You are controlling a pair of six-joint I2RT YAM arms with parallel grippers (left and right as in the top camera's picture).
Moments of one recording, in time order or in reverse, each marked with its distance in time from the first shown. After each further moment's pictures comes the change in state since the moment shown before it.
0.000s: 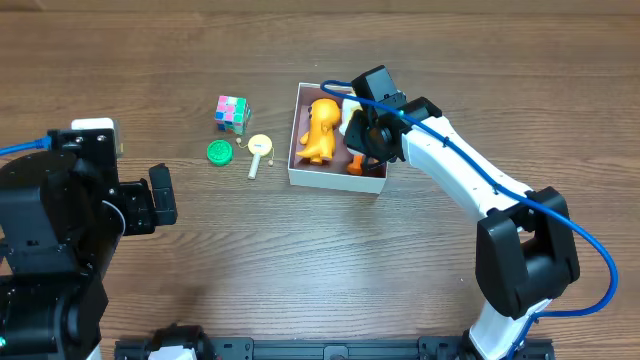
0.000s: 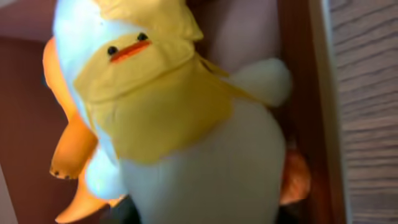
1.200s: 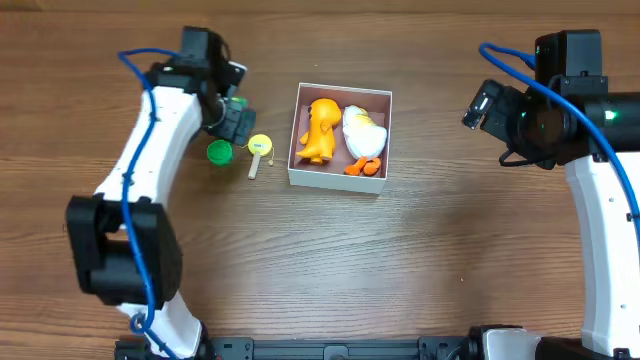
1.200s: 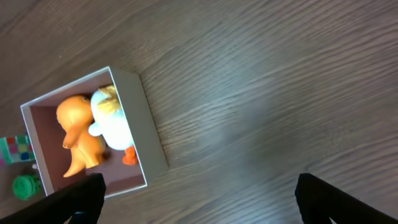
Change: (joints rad) left arm -0.182 0.953 0.052 0.364 -0.028 0.241; right arm -0.423 -0.427 0.265 -0.634 0.010 -0.280
